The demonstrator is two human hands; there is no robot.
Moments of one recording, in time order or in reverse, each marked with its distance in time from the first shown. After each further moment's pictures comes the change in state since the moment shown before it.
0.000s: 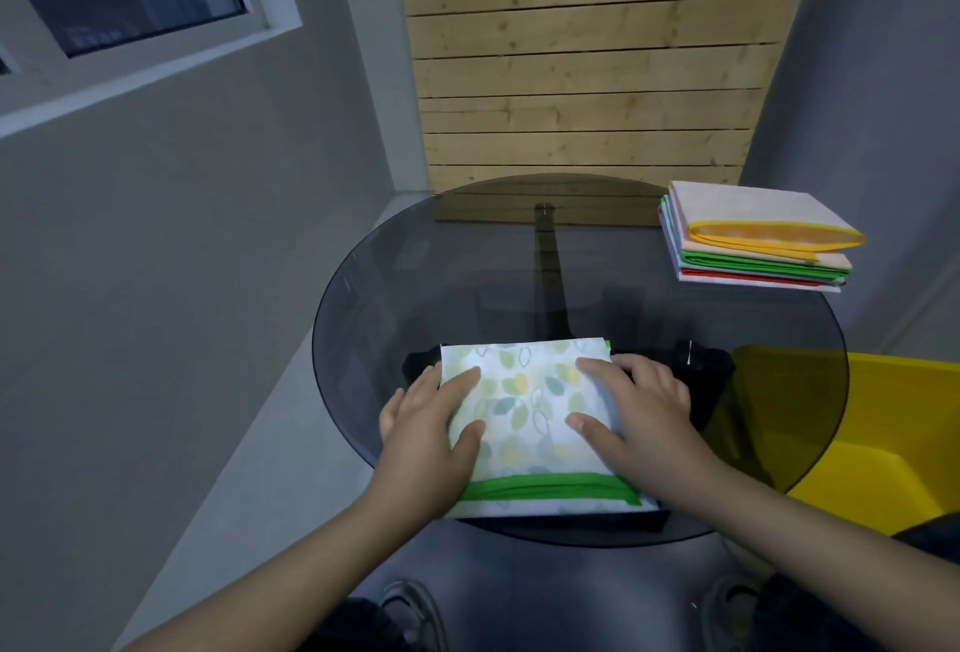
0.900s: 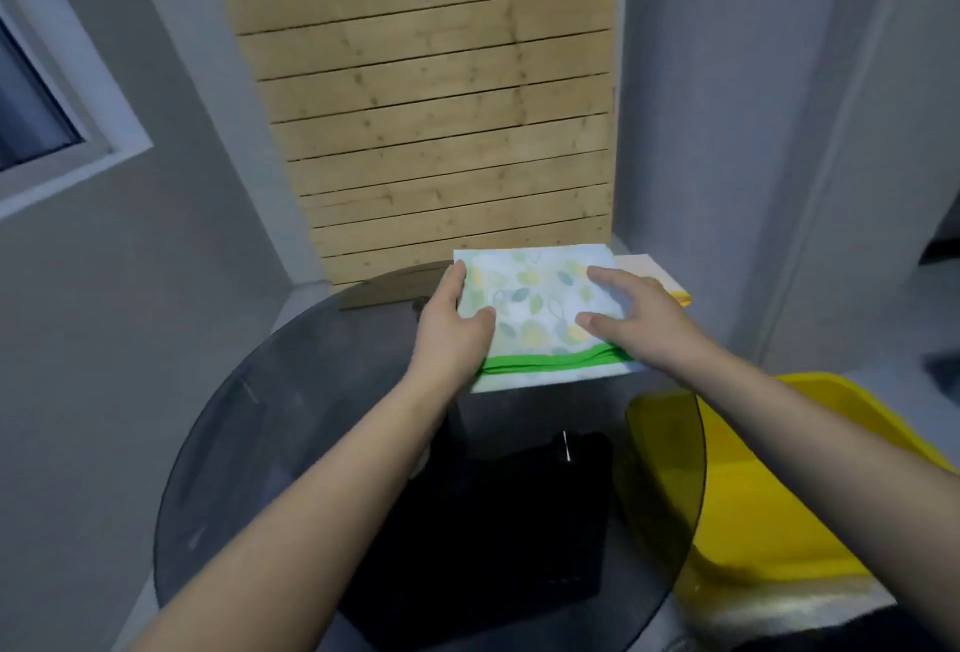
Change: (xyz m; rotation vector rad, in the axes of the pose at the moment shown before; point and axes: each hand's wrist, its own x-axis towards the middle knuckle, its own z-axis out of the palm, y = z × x) left_hand 0.164 0.182 -0.005 -0.648 -0.021 0.039; right_hand 0.083 0.103 -0.147 0.394 0.306 0.202
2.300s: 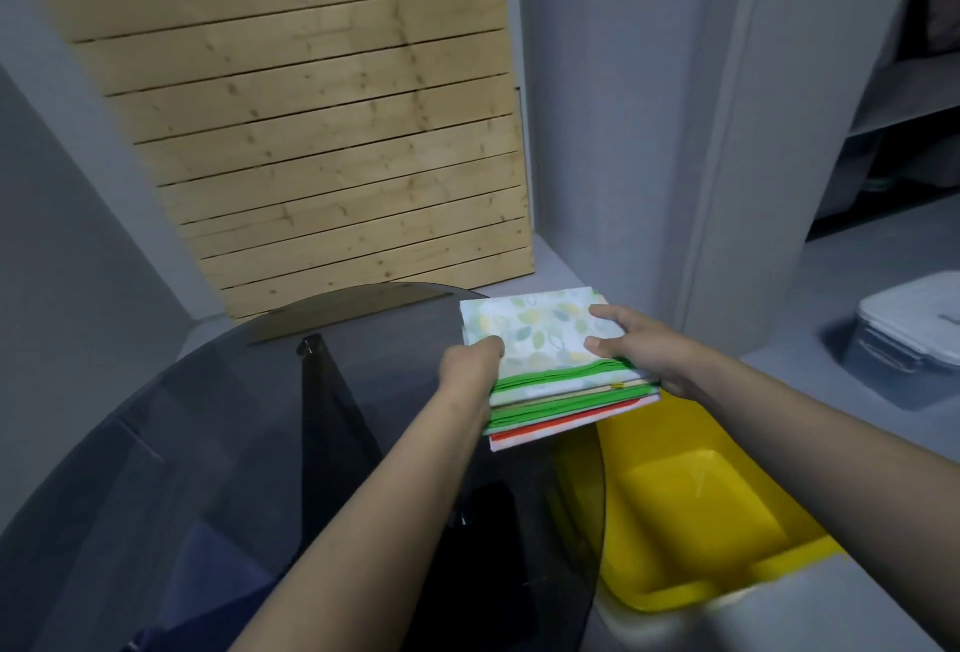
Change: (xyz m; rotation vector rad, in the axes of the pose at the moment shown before) left_hand 0.053 -0.009 0.155 -0.213 -0.090 -0.552; right_hand 0.043 0.145 -0.053 0.379 -0.124 0.477
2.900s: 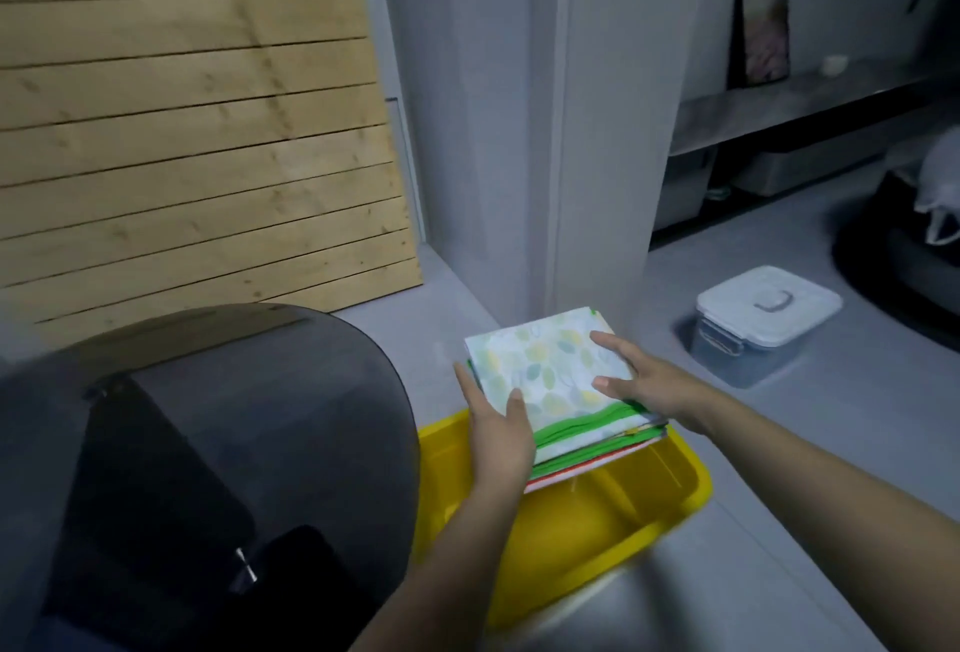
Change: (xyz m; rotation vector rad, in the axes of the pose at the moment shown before) left_hand -0.042 -0.093 0.177 0.177 -0.166 0.325; right_hand -0.050 0.109 -0.152 -0.184 0.105 -0.044
